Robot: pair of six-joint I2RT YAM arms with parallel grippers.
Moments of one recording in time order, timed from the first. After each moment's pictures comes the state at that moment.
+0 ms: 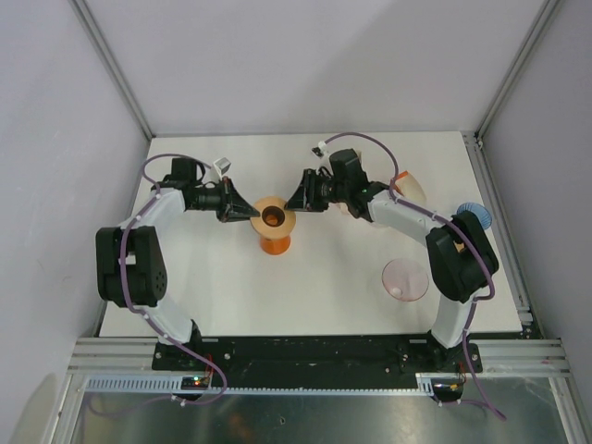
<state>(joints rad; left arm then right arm) 0.02 1.68 1.14 -0.55 1.08 -0.36 0.60 1.83 1.32 0.00 -0.55 0.70</state>
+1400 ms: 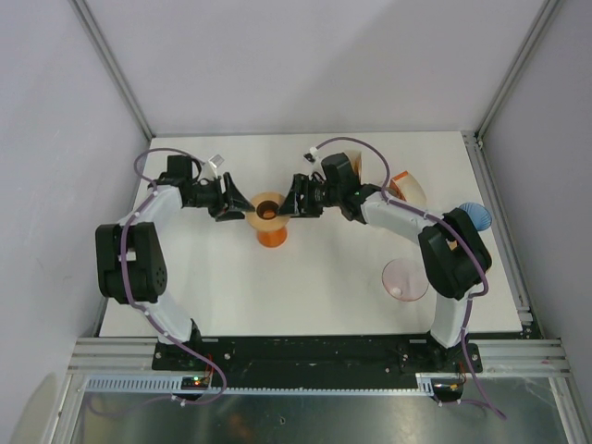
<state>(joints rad) 0.05 1.71 1.17 -0.54 0.91 -0.26 0.63 1.87 1.34 -0.01 -0.55 0.69</state>
